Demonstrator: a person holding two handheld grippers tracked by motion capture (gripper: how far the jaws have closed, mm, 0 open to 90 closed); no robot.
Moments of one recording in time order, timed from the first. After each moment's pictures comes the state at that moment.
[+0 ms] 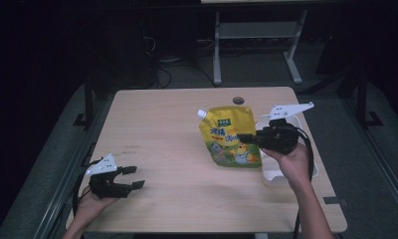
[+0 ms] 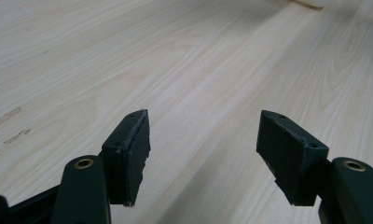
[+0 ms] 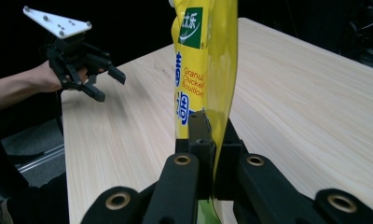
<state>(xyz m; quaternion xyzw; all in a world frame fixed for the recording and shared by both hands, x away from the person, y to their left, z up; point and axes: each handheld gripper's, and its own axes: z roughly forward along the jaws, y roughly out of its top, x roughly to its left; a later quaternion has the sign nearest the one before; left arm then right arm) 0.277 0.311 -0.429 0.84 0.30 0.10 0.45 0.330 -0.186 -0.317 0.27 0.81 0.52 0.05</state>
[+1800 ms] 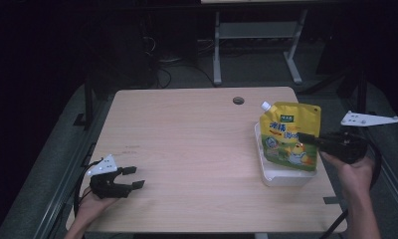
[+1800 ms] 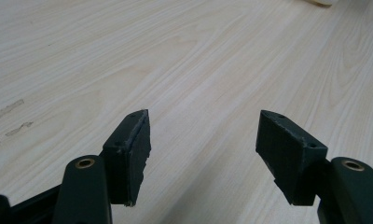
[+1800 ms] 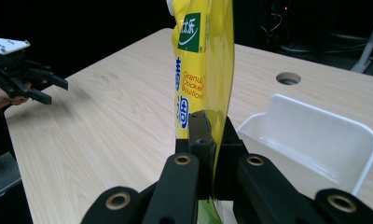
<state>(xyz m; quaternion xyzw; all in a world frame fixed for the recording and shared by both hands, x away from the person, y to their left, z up) 0.279 0.313 -0.436 0.84 0.30 0.10 0.45 0.297 -0.322 -0.324 0.38 0.76 0.52 0.12</state>
